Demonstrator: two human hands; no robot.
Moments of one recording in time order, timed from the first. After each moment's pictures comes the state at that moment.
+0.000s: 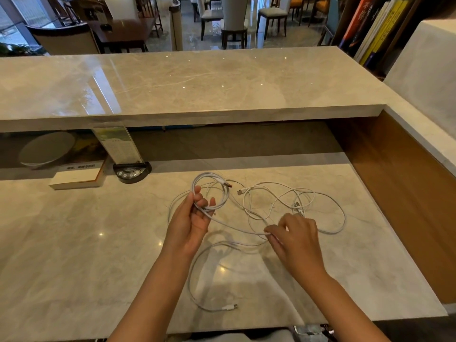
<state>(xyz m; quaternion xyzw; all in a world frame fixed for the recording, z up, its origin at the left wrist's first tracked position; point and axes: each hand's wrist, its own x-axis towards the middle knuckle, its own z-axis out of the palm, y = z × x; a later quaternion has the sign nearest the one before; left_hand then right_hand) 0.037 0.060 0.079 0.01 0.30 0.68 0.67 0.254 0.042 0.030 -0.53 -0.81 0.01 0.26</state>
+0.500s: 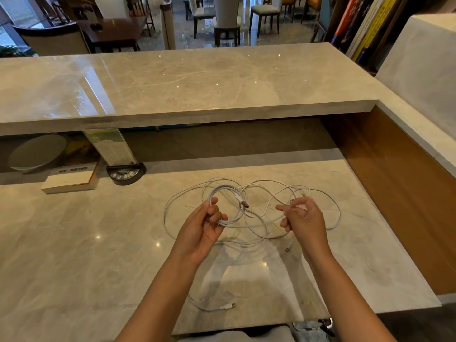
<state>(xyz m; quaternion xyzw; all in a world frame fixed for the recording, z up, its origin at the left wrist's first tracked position) 0.054 0.051 0.065 0.08 0.34 0.59 0.72 0.259 0.066 0.057 -0.63 -0.39 0.48 0.47</state>
